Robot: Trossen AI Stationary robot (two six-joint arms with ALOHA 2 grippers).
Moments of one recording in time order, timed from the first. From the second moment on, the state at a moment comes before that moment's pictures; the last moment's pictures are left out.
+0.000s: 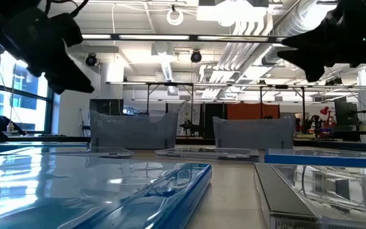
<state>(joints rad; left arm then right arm) -0.24 0.81 0.32 -0.01 -0.30 -0.42 -0.08 0.49 0.01 0.60 0.15 0.20</state>
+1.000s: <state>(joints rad) -0.24 0.91 0.46 -0.16 -0.28 -0.42 0.09 1.59 0.65 0.66 0.04 0.18</state>
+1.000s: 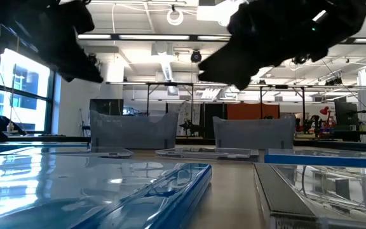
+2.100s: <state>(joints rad) -0.51 1.01 0.46 -0.46 -0.05 -0.89 0.04 2.01 1.18 0.17 -0.02 -0.07</state>
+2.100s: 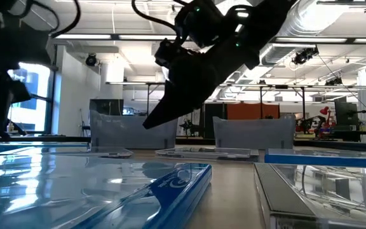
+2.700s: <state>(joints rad) -0.58 1.28 0.46 -0.38 -0.21 -1.00 0.01 2.02 1.18 0.21 -0.13 -0.18</state>
